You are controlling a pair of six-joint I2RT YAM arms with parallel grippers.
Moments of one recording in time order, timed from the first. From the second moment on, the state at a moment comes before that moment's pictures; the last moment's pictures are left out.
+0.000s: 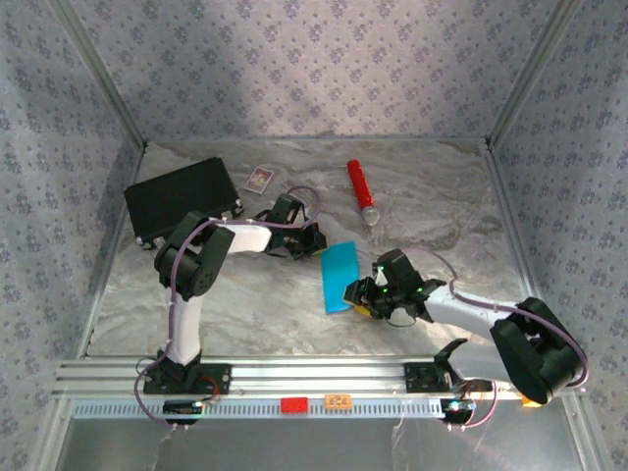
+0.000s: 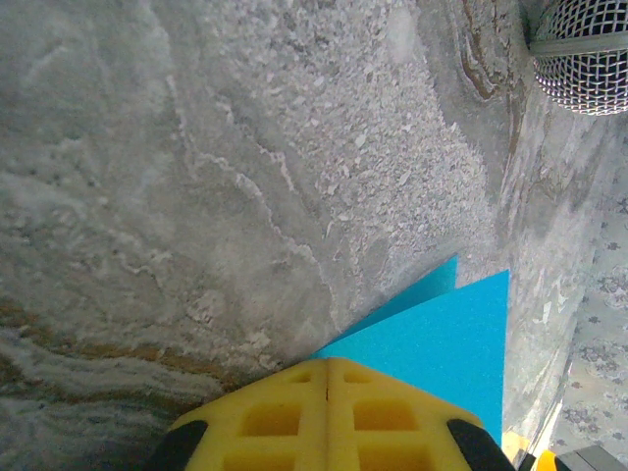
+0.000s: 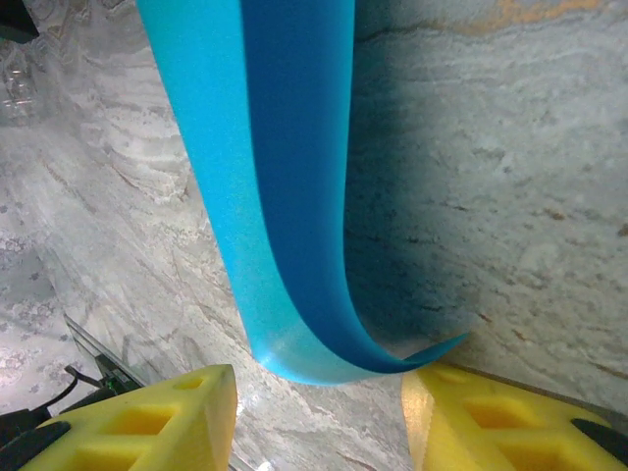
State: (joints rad) left arm -0.60 2.04 1.13 0.03 0.56 -0.88; right arm 0.61 1.23 0.38 -0.07 -0.47 1.05
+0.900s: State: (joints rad) left arm -0.60 2.04 1.14 0.03 0.56 -0.88; right arm 0.56 1.25 0.50 -0.17 -0.46 0.89
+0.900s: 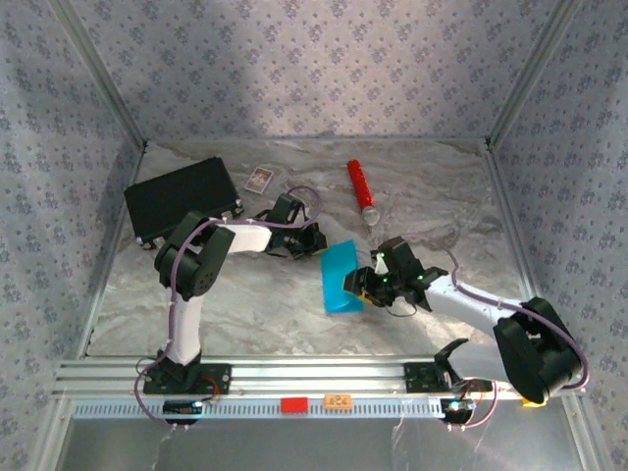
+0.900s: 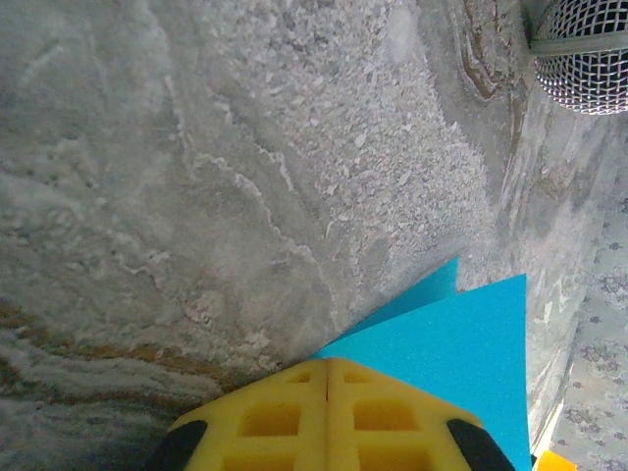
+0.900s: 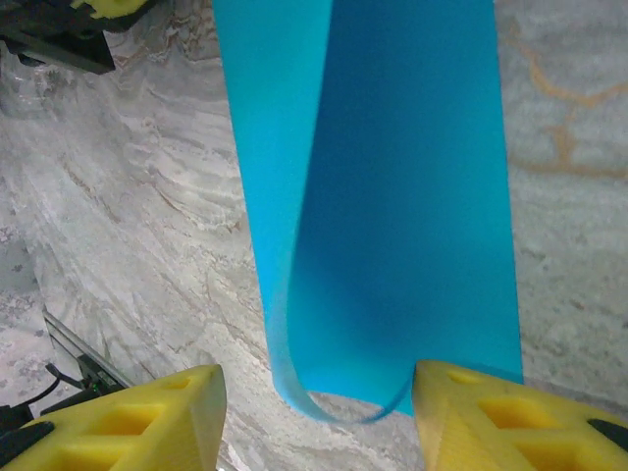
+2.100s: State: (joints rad) left arm -0.66 1.74 1.08 -0.05 0.45 -0.76; right arm 0.44 1.50 0.57 0.00 -0.58 0.82
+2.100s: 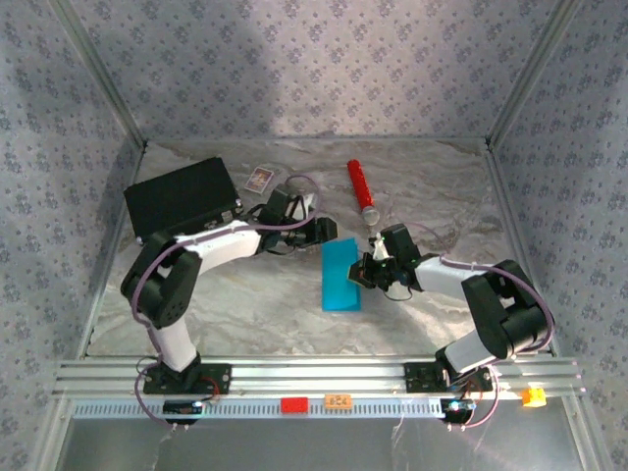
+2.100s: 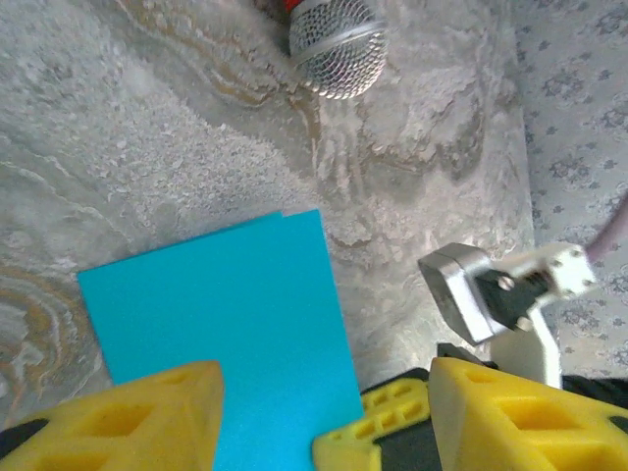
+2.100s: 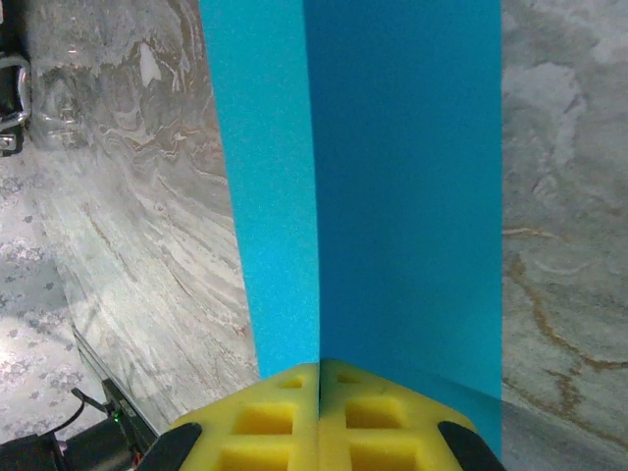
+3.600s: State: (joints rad) left arm -1.33 1.75 0.98 -0.16 -0.48 -0.08; right arm 0.39 1.53 0.57 0.04 -0.66 0.85
